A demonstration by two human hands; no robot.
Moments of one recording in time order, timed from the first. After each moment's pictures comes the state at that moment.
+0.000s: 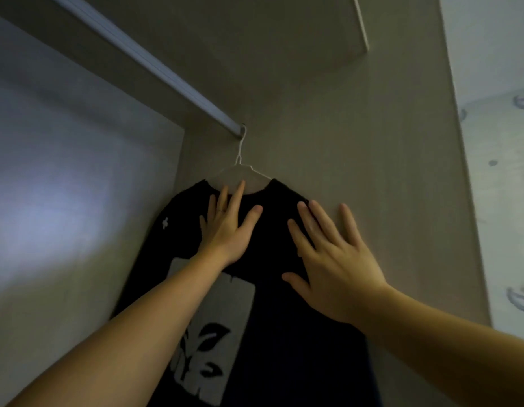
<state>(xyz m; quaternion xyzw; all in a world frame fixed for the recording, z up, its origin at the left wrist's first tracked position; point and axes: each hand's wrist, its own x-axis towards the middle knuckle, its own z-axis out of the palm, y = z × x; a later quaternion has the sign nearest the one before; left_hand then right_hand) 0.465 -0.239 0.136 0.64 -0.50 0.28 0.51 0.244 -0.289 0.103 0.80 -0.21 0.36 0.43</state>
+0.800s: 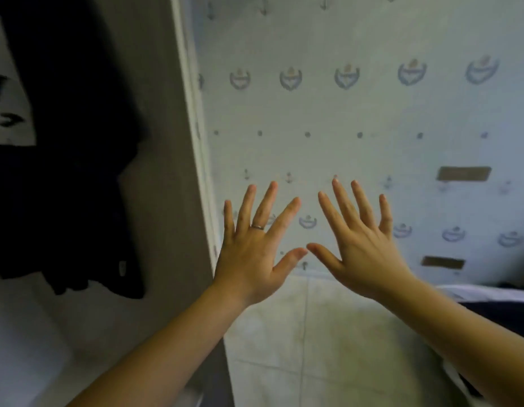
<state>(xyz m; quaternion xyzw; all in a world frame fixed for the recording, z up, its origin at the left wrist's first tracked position) 0.045 -0.216 -0.247 0.58 -0.74 0.22 0.25 -0.157 -0.265 -0.240 0.83 -0.48 0.21 0.20</state>
